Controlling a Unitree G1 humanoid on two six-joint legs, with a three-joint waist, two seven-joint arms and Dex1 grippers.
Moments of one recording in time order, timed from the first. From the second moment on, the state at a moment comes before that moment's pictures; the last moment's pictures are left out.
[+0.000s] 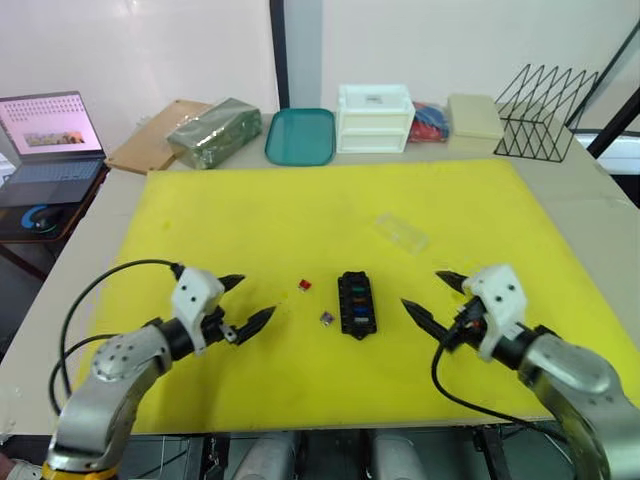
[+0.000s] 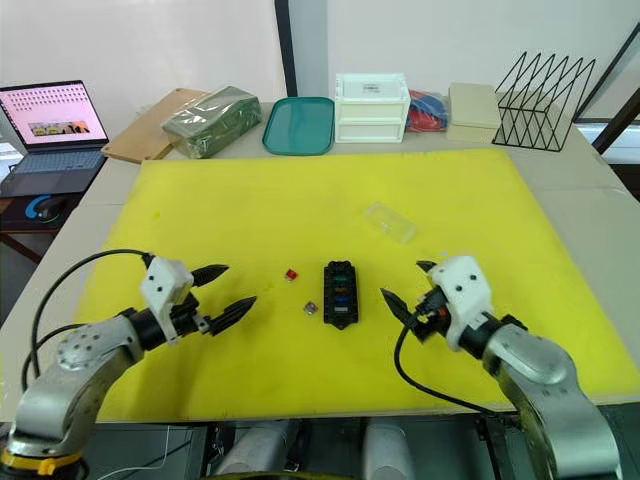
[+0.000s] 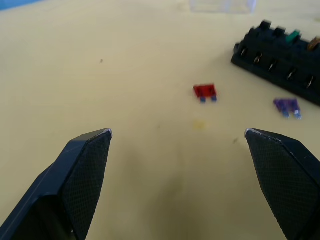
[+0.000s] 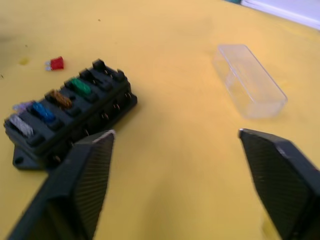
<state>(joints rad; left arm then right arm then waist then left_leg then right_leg) 0.13 0.56 0.15 -0.49 -0.38 0.45 -0.73 0.22 -0.53 -0.28 -0.80 0.34 0.71 0.57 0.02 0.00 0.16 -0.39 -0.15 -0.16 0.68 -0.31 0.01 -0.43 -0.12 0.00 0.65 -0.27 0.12</state>
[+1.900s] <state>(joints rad) -0.75 0.56 -0.18 0.33 -0.64 1.18 -1.15 -0.54 -0.84 0.14 -0.46 0.41 0.67 1.00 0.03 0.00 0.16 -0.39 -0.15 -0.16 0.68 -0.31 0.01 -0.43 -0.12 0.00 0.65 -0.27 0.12</state>
